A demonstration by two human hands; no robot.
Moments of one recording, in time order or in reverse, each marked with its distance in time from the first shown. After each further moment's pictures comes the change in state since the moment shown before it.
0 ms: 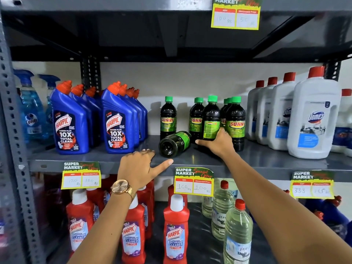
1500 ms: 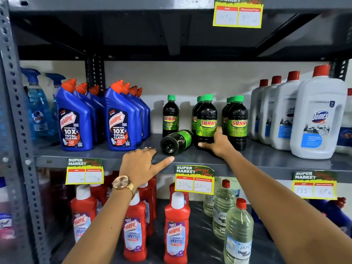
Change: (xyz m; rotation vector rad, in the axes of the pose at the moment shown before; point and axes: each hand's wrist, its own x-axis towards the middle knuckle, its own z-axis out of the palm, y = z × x) left_hand -0.001 0.003 -0.006 -0.007 -0.007 -0.001; right_hand -0.002 0.001 -0.002 -0.020 -0.213 -0.023
